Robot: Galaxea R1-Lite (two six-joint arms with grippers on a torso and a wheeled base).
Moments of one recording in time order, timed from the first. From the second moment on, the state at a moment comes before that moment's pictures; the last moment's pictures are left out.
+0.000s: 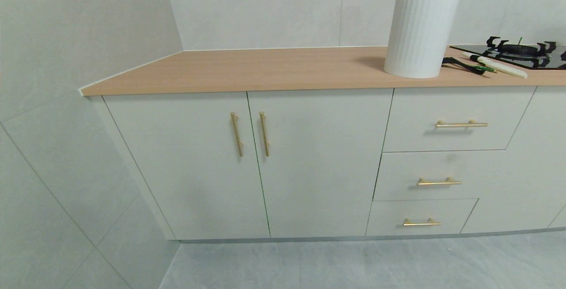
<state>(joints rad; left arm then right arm) 0.00 0.00 -0.02 -0.04 0.25 0.02 0.00 0.00 0.00 0.00 0.00 0.00</state>
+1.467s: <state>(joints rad) 0.00 0.00 0.00 0.00 0.04 -0.01 0.00 0.00 0.00 0.00 0.01 0.01</state>
